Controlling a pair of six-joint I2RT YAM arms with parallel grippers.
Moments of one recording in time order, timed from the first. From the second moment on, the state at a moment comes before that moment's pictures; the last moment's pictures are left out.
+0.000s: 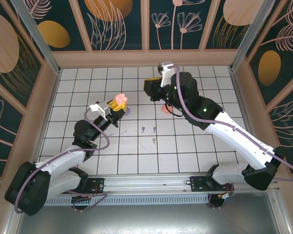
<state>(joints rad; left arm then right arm) -0.50 1.10 0.33 1.04 0.33 -0.15 0.88 1.28 1.44 -0.36 0.09 0.40</state>
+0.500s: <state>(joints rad) -0.53 1.16 0.44 1.04 0.46 -0.02 0.93 1.28 1.31 -0.14 -0.12 0.27</state>
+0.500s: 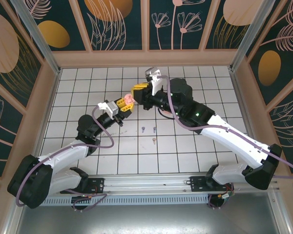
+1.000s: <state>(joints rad) -0.53 1.16 0.46 1.01 0.49 0.01 0.94 1.28 1.23 -0.05 -0.18 0.26</state>
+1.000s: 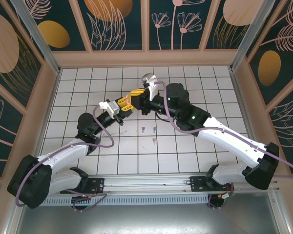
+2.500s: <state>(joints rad) -0.53 1.14 0.47 0.99 0.50 -0.01 0.93 1.30 1.19 -0.01 -0.17 0.30</state>
